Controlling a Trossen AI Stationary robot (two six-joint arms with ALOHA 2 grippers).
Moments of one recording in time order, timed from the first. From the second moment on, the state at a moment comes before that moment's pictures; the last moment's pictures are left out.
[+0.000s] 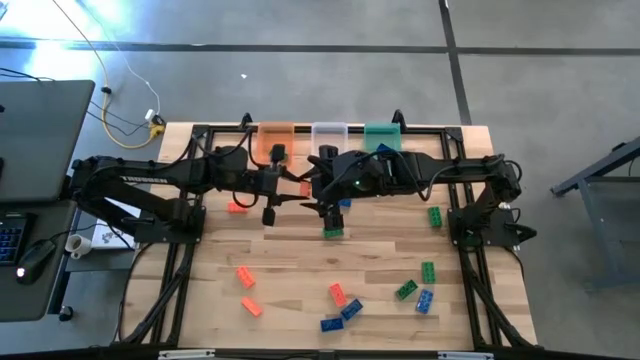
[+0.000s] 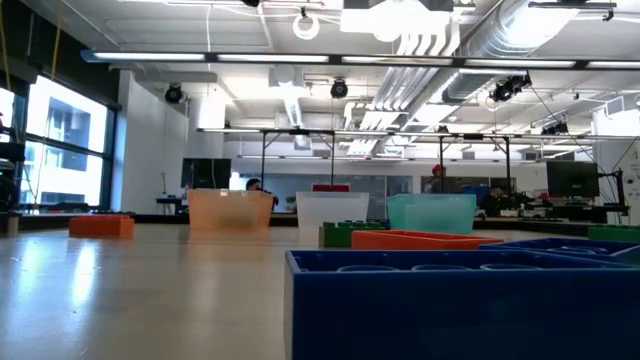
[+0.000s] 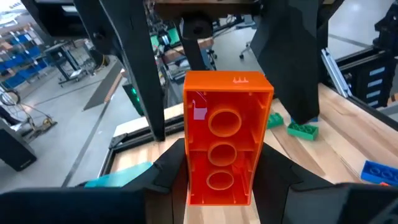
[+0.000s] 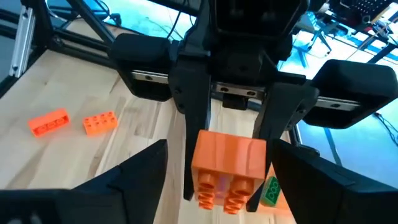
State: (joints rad) left arm 0.16 1.15 0.95 0.00 0.08 0.37; right arm 0.11 1.75 1.91 -0.67 0.18 -0.29
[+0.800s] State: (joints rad) left arm 0.16 1.15 0.95 0.01 0.02 0.31; right arm 0.11 1.75 1.91 -0.67 0.19 -0.27
